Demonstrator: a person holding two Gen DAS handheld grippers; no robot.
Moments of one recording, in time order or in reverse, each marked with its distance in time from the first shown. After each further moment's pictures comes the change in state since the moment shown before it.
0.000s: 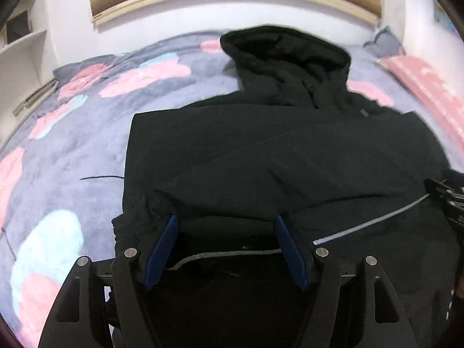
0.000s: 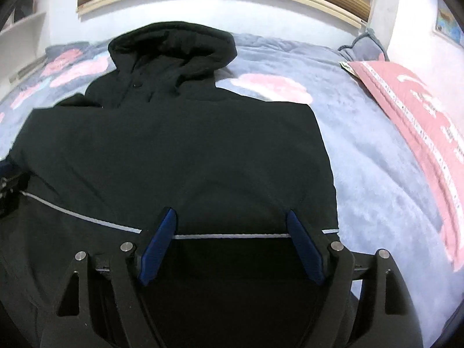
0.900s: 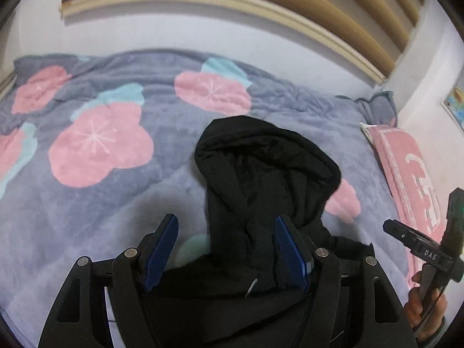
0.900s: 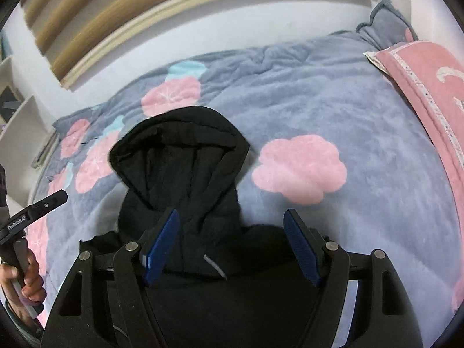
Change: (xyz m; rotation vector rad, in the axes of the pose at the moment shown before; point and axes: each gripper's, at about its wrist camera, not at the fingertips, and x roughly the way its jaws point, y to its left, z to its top) left arm 0.045 0.030 0.244 -0.175 0.134 -0.242; right arm 0.036 -0.046 0.220 0.237 0.154 0.235
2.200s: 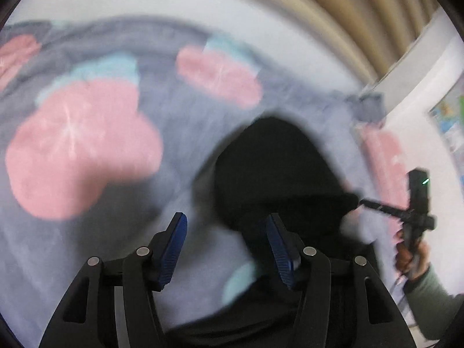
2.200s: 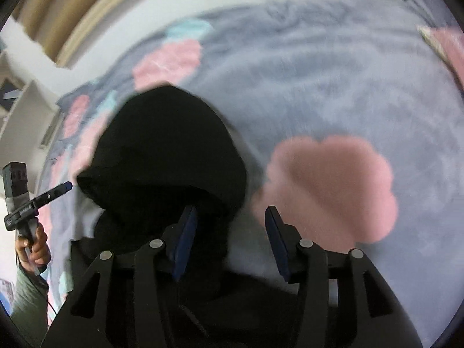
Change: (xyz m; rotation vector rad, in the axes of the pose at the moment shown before) left arm 0.058 0.090 0.046 -0.006 0.011 -0.257; right arm 0.091 -0.023 0.063 -0.065 0.118 0.150
